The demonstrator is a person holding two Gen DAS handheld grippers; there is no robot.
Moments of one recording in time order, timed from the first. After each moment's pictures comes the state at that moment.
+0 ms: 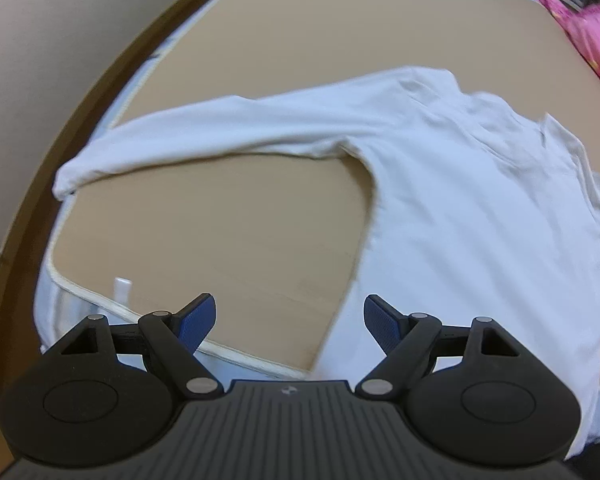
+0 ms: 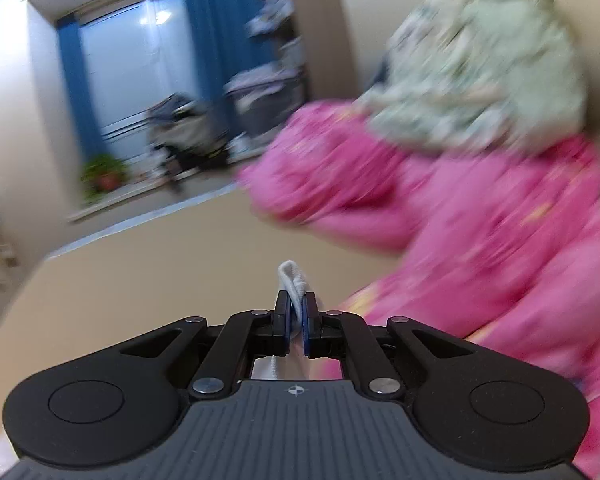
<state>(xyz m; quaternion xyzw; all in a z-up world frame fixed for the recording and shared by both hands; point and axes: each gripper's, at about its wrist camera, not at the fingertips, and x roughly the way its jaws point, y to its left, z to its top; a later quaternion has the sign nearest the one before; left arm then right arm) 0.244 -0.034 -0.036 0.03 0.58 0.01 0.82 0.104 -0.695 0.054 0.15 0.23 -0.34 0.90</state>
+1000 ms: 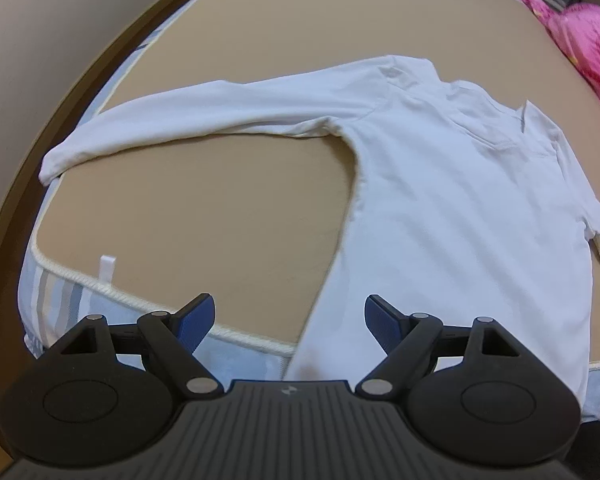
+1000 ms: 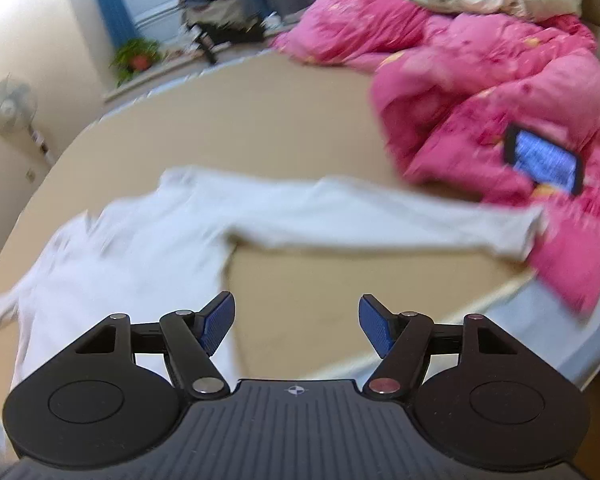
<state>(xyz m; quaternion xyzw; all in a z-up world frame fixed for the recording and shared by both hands) 0.212 -0.015 -0.041 0.01 0.57 -0.01 0.82 -0.012 -0.439 -0.085 0.21 0.37 -0.22 0.88</state>
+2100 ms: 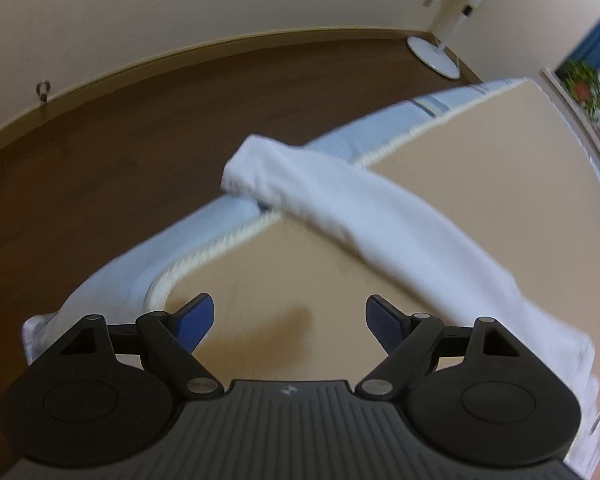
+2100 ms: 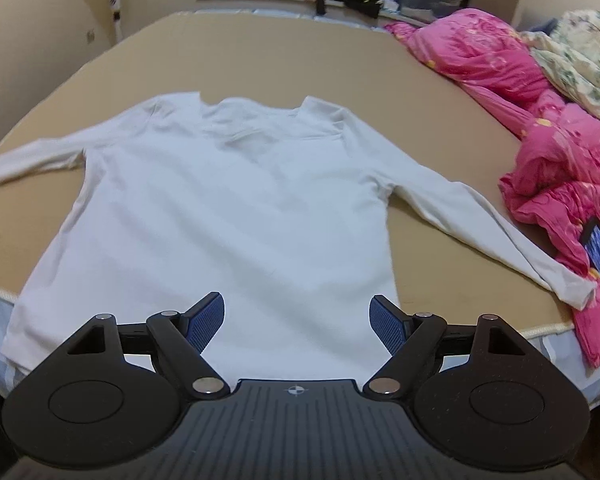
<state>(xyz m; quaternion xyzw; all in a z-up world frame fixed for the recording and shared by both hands) 0.325 0.283 -0.117 -0.28 0.49 0.21 0.80 0.069 -0.250 -0.071 0.02 0.47 -0.15 0.87</state>
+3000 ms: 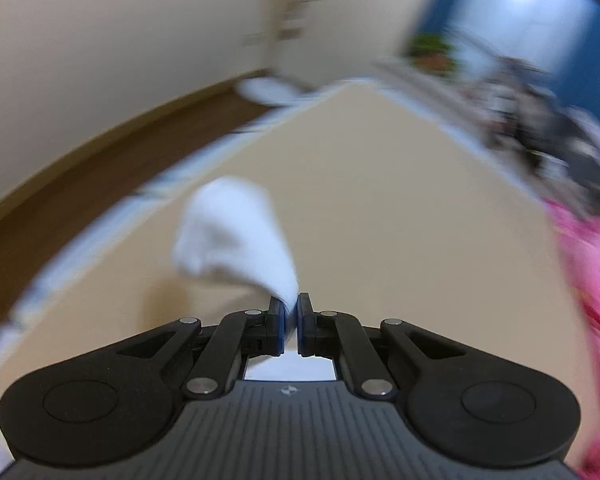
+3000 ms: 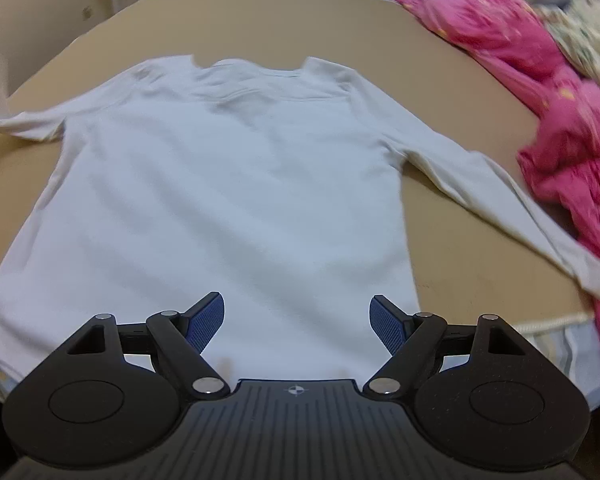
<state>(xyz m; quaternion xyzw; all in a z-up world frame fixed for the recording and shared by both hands) 0.433 0.009 0.043 -0.17 0.41 0.03 0.90 0.079 -0.283 -0.106 0.06 0.49 -0.15 0.85</state>
